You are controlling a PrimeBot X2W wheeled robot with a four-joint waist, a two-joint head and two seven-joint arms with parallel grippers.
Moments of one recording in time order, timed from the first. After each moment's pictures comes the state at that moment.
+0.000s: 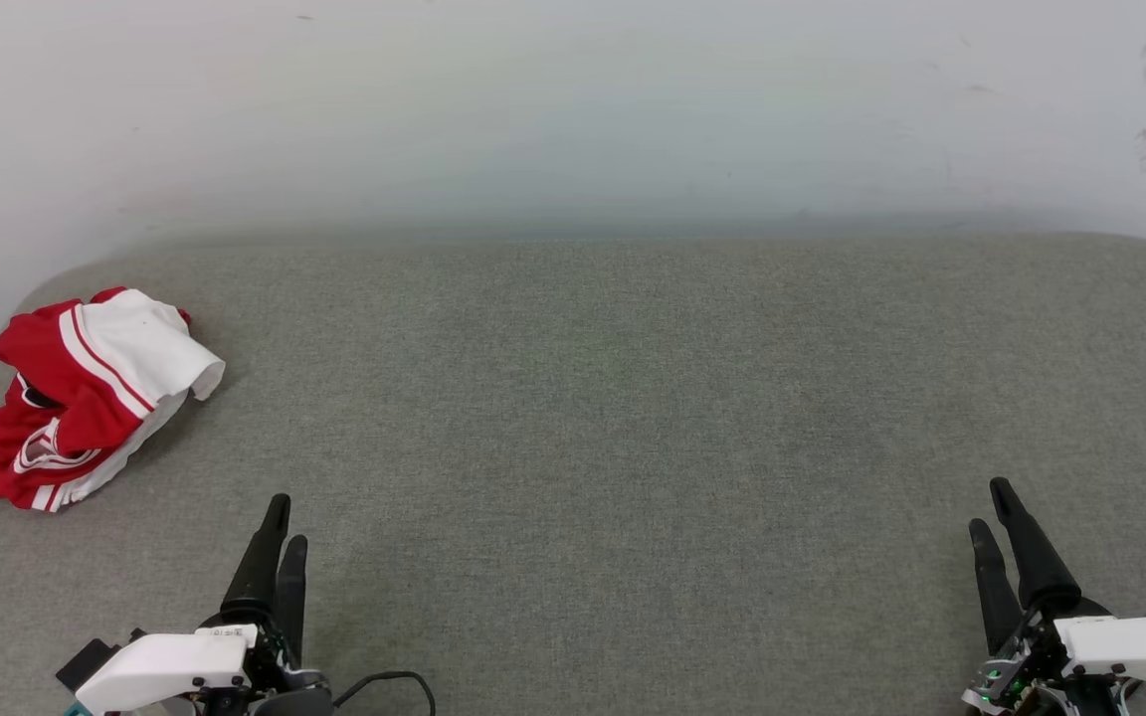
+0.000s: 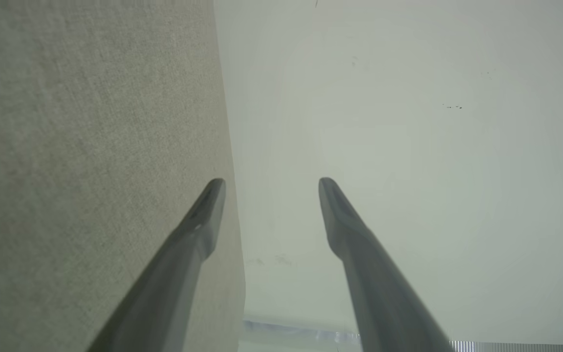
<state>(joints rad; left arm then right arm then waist) -0.06 0.05 0.10 0.28 -1.61 -0.13 0.09 -0.06 -0.05 -0.11 0.29 1.60 0.13 0.09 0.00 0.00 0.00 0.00</state>
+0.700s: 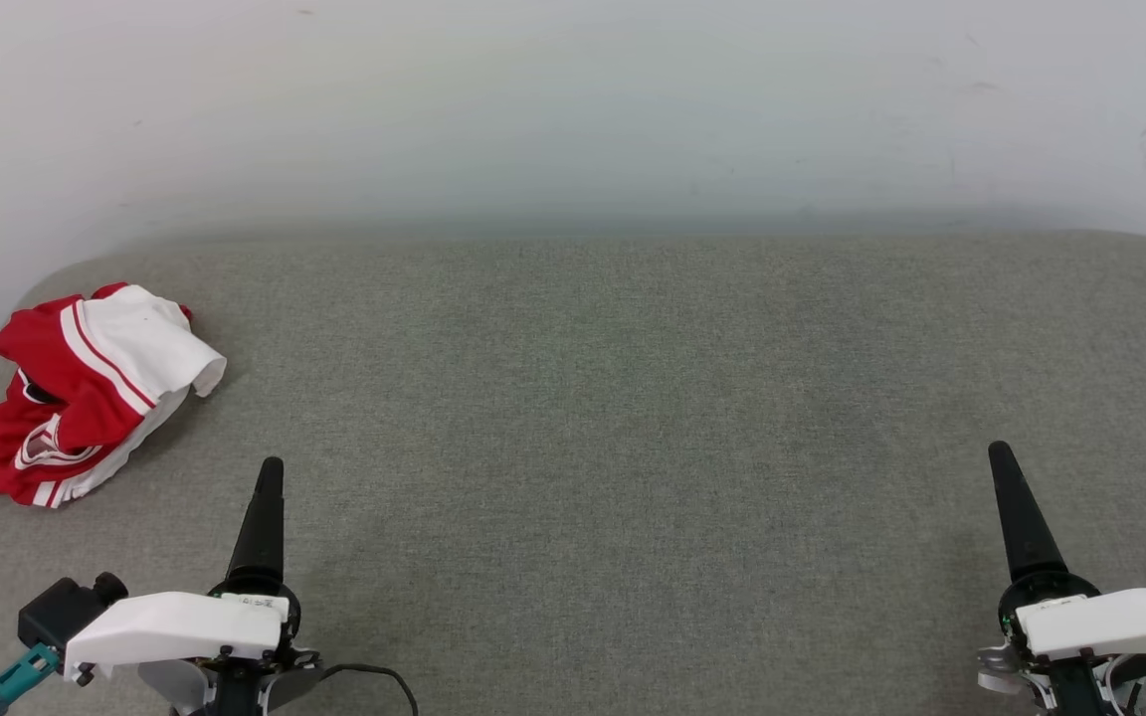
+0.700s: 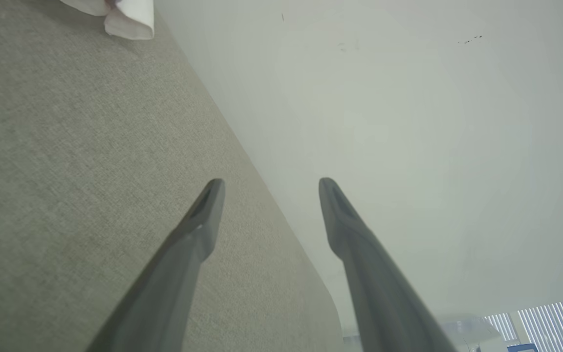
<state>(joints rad) -0.06 0.05 0.11 0.15 -1.19 -0.06 0.00 -0.04 -0.05 -0.10 0.16 1.16 0.13 0.00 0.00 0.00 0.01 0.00</state>
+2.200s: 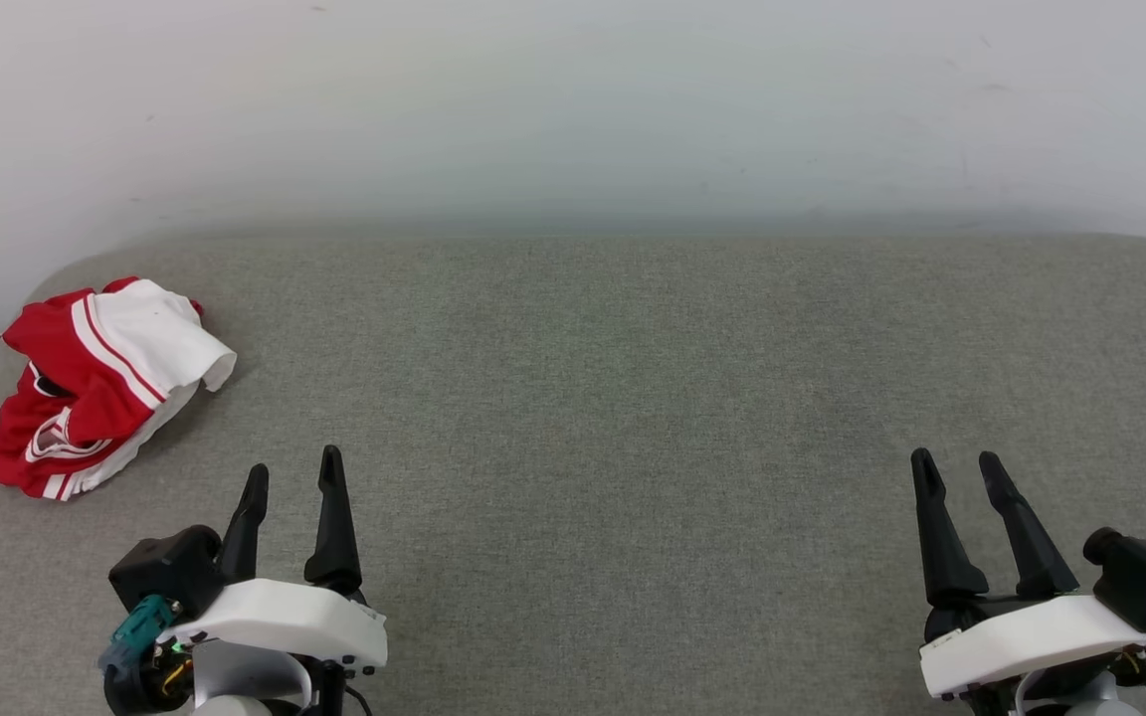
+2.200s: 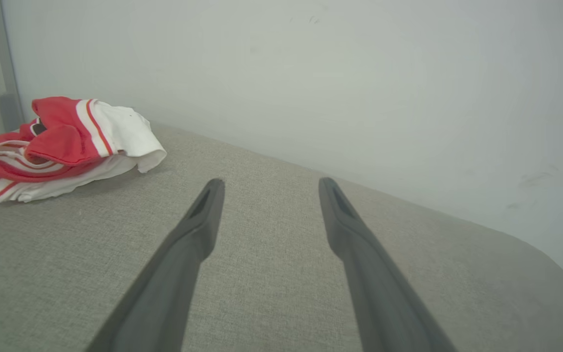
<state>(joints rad) -0.04 0.12 -0.10 0.06 -0.48 0.13 -0.15 -0.01 -0.05 0.00 0.08 0.40 0.13 -0.15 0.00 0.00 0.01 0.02</state>
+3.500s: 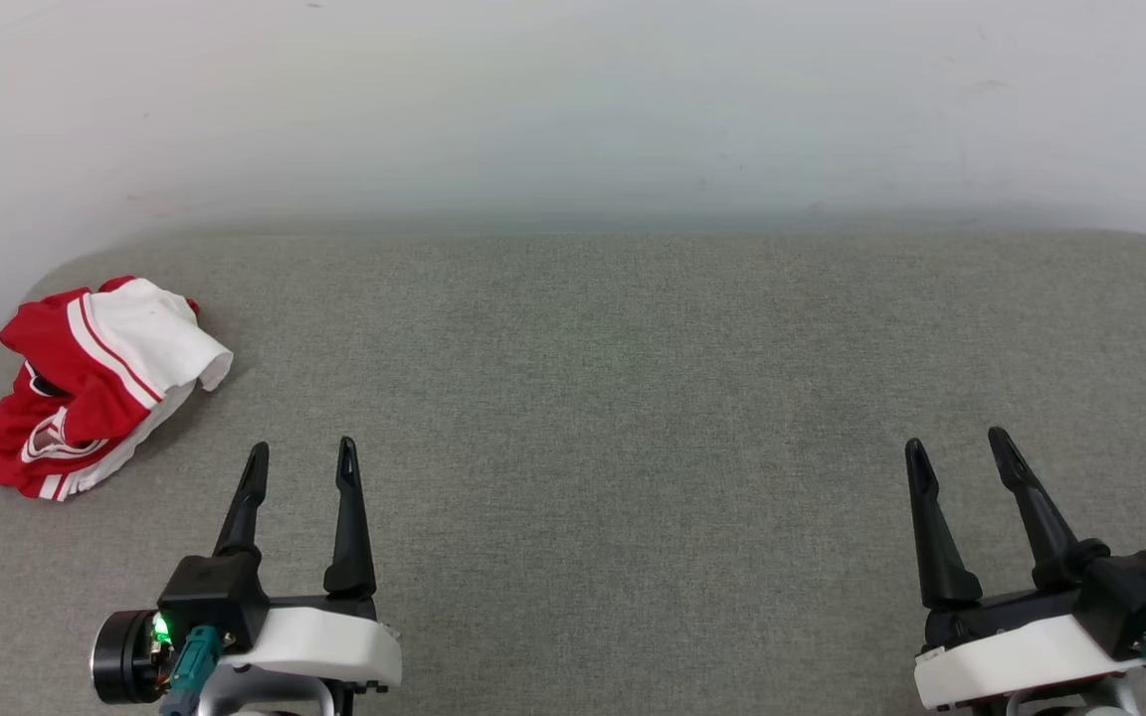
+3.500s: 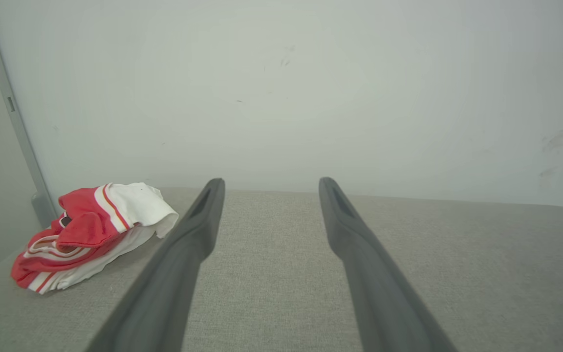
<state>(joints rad) -0.01 0.11 -0.12 0.00 -0.18 0.13 -0.23 0.02 -0.05 0.01 -0.02 0.12 0.13 -0.23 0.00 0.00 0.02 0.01</state>
